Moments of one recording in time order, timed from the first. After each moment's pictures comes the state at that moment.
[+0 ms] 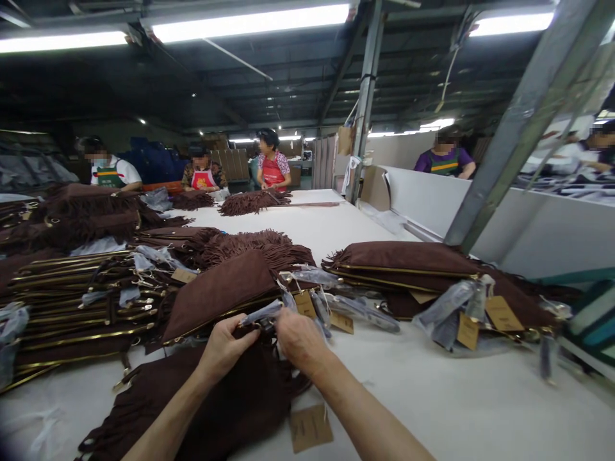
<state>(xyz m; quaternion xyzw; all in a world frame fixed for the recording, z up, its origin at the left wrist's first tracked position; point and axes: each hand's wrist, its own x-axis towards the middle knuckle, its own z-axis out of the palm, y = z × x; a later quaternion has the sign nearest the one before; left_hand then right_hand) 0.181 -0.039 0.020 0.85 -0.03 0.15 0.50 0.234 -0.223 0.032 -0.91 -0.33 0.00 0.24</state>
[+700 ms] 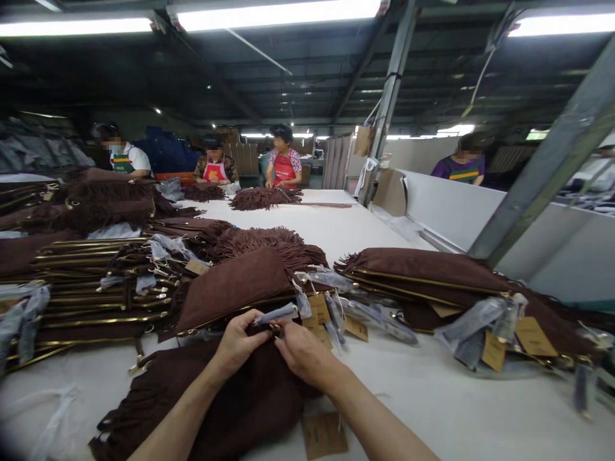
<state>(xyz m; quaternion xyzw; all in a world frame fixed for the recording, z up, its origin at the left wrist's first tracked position) 0.189 -0.030 -0.001 0.78 -0.06 0.15 0.61 0.224 -0.212 0.024 -0.86 -0.40 0.07 0.32</state>
